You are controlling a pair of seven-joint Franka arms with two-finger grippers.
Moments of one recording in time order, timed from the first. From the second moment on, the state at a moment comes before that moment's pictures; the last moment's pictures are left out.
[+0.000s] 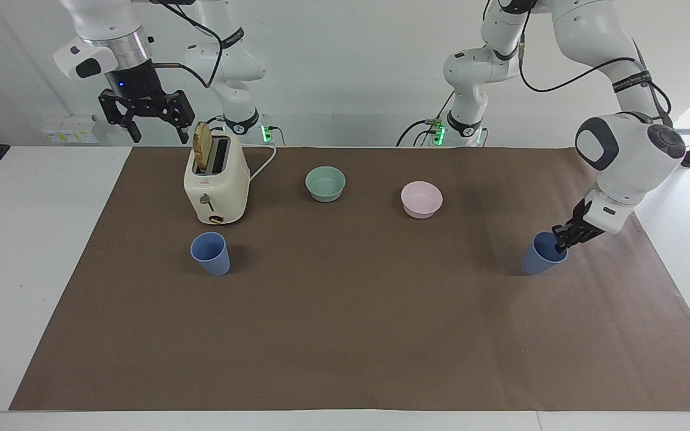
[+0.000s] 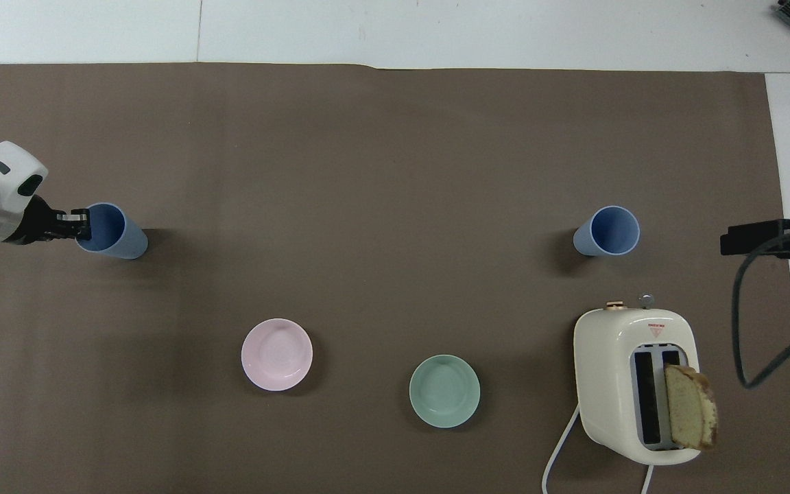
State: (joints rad) left arm 0.14 0.18 -0.06 -1.88 -0.10 2.13 0.05; right arm -0.06 -0.13 0.07 -1.65 0.00 1.59 0.05
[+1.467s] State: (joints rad) left arm -0.51 0.29 -0.10 -1.79 -0.03 2.22 -0.72; right arm -0.06 -0.13 0.07 -1.65 0.00 1.59 0.05
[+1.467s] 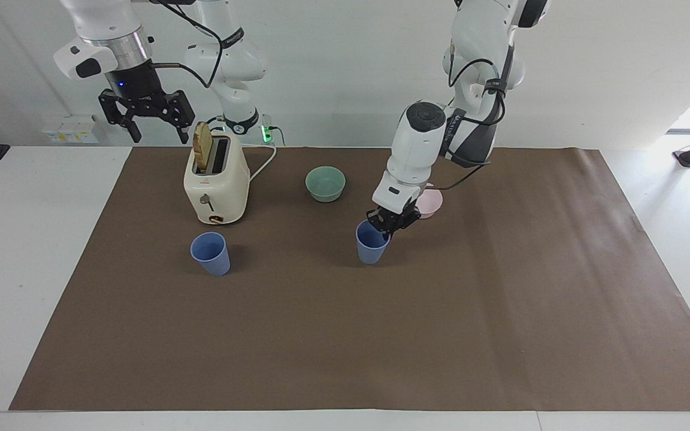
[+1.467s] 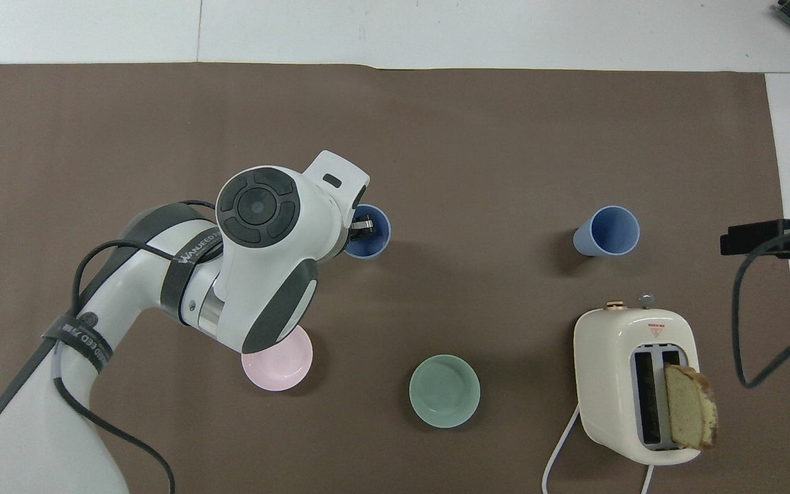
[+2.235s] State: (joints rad) left arm -0.51 0.32 -0.10 -1.79 -0.03 2.26 -0.72; right arm -0.06 -0.13 0.07 -1.65 0.00 1.59 0.05
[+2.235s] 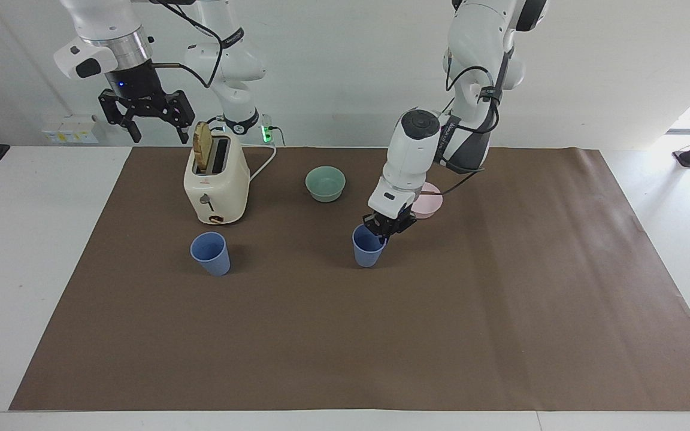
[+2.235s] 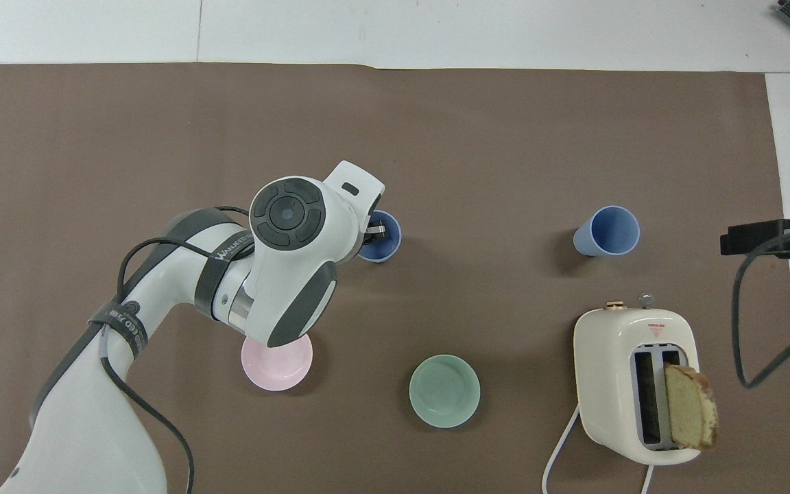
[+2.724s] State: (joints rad) left arm -0.50 0.30 -0.07 -1.78 -0.02 2.23 -0.72; right arm -0.06 -0.13 0.06 -1.65 0.00 1.59 0.05
